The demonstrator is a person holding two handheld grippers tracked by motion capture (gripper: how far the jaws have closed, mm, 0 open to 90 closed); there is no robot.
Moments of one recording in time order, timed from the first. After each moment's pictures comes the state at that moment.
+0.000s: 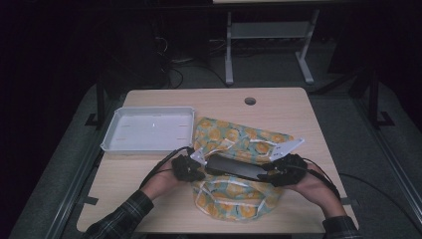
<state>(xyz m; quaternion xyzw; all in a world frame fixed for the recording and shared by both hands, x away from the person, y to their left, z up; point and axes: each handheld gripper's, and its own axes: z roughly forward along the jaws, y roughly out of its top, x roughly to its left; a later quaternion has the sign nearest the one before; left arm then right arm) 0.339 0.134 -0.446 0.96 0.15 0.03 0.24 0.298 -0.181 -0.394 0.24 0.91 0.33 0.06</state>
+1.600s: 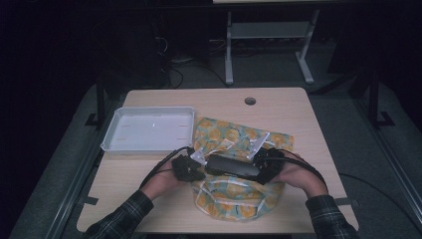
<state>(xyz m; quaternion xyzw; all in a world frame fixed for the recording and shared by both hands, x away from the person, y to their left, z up) 0.338 0.134 -0.446 0.96 0.15 0.03 0.24 0.339 -0.142 -0.419 0.17 0.96 0.22 0.03</state>
